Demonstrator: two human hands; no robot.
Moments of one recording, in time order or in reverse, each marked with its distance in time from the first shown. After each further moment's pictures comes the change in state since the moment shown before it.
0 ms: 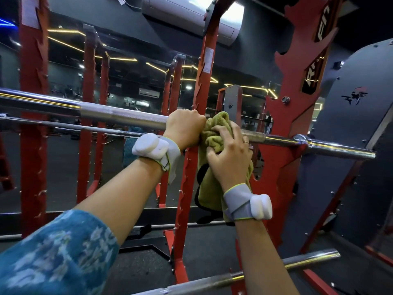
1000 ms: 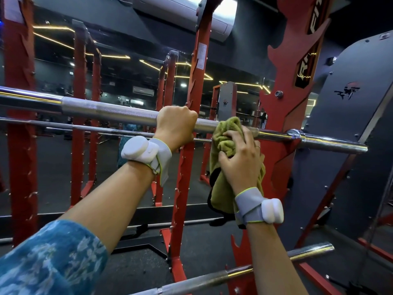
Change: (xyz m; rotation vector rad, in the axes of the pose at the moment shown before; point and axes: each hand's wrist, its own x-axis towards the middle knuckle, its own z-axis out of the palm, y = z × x) left_hand -0.004 0.008 0.002 0.023 -0.015 -0.076; right_hand -0.005 0.048 -0.005 -0.077 0.044 0.033
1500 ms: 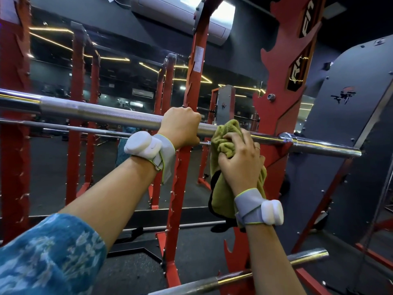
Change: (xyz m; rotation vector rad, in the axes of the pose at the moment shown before) left_hand 0.020 0.023 -0.006 -0.152 -0.083 0.061; right_hand 0.013 0.023 -0.007 -0.006 -0.054 0.021
